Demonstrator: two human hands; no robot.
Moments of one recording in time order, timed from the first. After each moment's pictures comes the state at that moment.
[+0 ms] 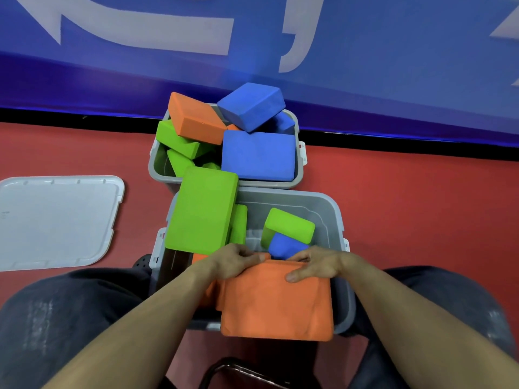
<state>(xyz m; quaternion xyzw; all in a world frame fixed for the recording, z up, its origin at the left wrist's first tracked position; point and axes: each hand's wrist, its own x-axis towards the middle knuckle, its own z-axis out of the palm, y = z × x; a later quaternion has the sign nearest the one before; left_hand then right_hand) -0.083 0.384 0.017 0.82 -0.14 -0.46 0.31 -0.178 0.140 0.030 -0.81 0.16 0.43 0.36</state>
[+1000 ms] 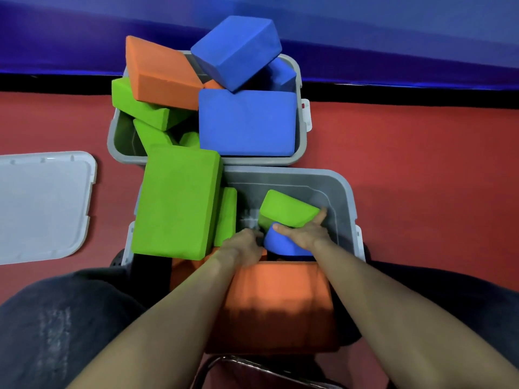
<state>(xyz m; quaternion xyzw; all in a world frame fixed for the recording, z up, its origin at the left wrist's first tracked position) -0.054 0.310 -0.057 0.83 -0.16 -0.50 0.18 -0.118 0.137 -0.079 -0.72 0.50 0.26 0.40</state>
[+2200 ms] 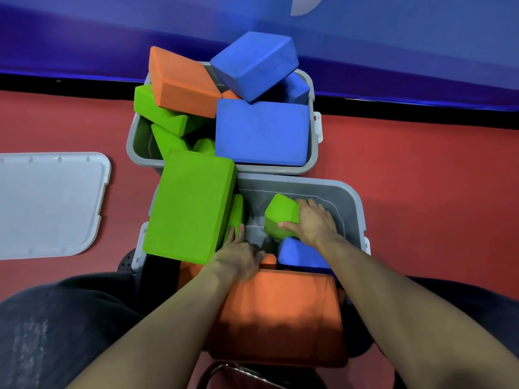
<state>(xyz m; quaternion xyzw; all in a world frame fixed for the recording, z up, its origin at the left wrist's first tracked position) -0.057 0.338 -0.051 0.86 -0.27 -0.43 0.02 -0.080 0.135 -0.053 -0.94 0.22 0.21 0.17</state>
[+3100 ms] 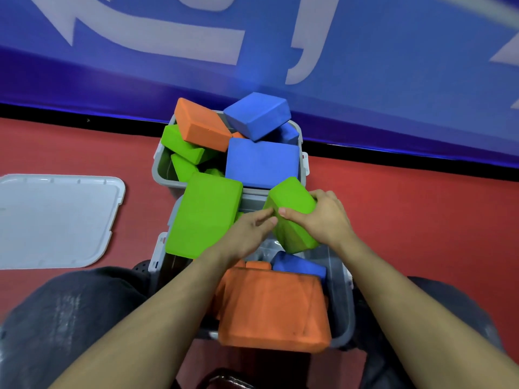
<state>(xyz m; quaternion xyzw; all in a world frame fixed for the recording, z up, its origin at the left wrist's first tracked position) -0.063 0.345 0.079 0.70 -0.17 -0.35 0.60 -0.118 0.164 0.117 -0.92 0.28 0.02 0.29</state>
